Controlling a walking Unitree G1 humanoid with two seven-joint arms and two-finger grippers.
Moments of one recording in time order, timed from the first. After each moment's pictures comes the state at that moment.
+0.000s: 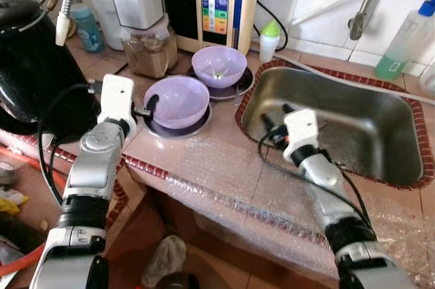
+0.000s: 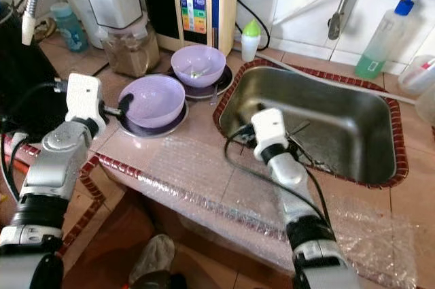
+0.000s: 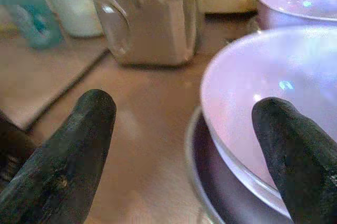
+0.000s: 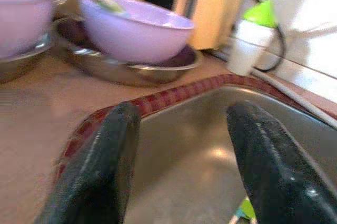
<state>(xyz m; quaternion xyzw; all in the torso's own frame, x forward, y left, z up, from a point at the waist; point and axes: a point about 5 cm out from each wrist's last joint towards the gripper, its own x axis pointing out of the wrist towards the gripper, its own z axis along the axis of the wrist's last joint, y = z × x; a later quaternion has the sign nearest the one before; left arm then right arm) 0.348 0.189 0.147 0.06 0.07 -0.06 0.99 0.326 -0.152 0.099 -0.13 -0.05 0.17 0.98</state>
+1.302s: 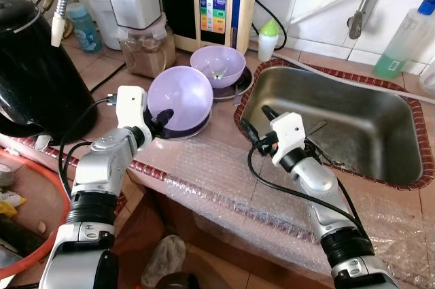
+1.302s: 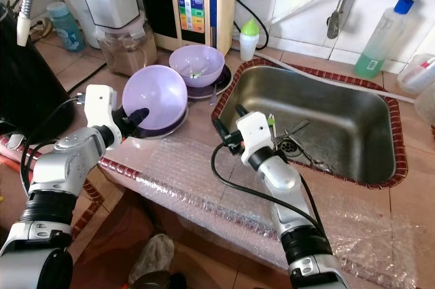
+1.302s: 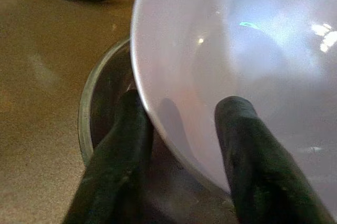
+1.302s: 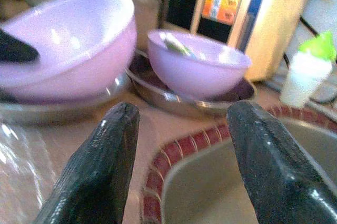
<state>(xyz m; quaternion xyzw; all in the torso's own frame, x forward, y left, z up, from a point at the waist) 0.347 0.166 0.131 -0.06 0.16 -0.14 0.98 0.312 -0.126 0.117 -0.09 -0.09 0.26 0.96</state>
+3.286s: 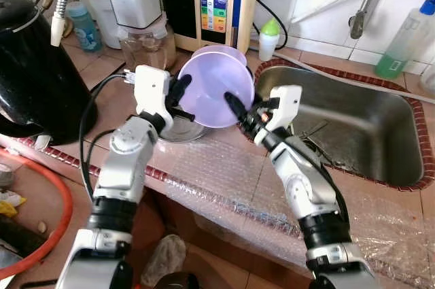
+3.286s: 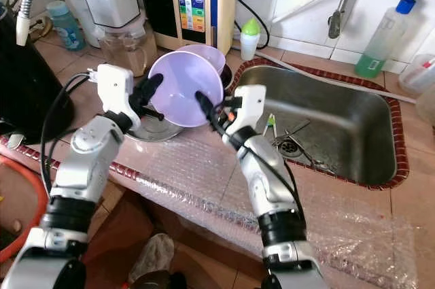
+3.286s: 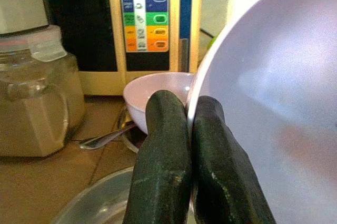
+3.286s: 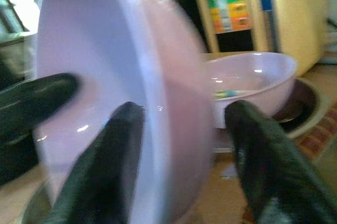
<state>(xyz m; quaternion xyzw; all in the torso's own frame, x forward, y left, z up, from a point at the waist) 0.340 0.120 0.173 -0.01 -0.07 -0.21 0.97 0.334 -0.094 0.151 0.16 -0.04 0.25 0.95</state>
